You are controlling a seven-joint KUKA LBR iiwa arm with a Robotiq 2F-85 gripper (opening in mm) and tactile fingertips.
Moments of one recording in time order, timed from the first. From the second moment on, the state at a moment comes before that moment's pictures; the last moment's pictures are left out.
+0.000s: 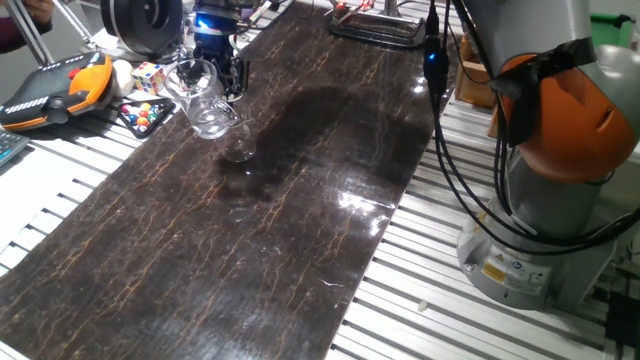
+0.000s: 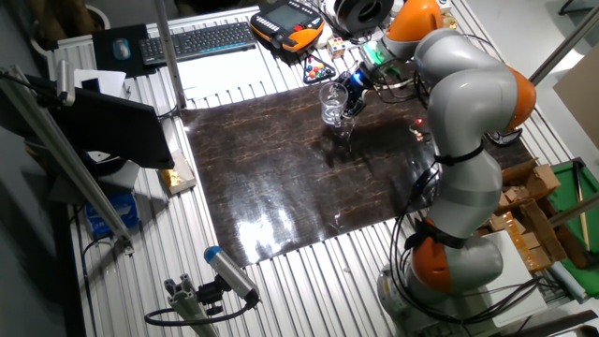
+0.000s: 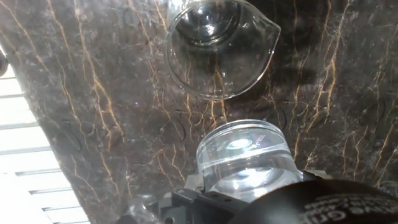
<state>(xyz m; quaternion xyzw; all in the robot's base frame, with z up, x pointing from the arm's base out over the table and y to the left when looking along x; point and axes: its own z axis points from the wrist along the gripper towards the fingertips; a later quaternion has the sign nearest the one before) 0.603 0.054 0.193 -0.69 -0.65 -0.19 0.24</state>
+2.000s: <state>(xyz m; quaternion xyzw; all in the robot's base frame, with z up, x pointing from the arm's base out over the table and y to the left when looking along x) 0.604 -0.066 0.200 -0.71 -0.65 -0.17 0.22</state>
